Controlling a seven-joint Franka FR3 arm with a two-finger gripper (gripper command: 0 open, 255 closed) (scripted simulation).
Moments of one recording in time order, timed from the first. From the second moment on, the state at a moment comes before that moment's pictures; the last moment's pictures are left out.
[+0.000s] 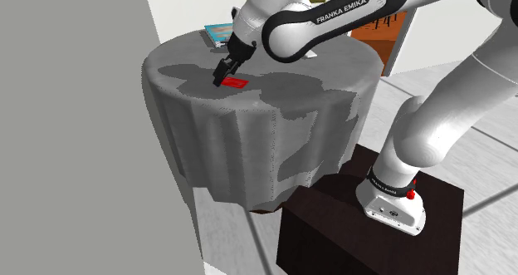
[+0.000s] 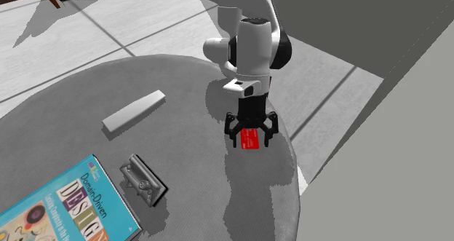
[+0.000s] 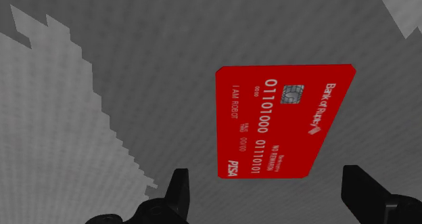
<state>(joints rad) 0.15 -0.34 0.23 -2.34 0.03 2.59 0.08</state>
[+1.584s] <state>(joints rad) 0.15 -0.37 0.21 -2.19 0.03 2.41 0.07</state>
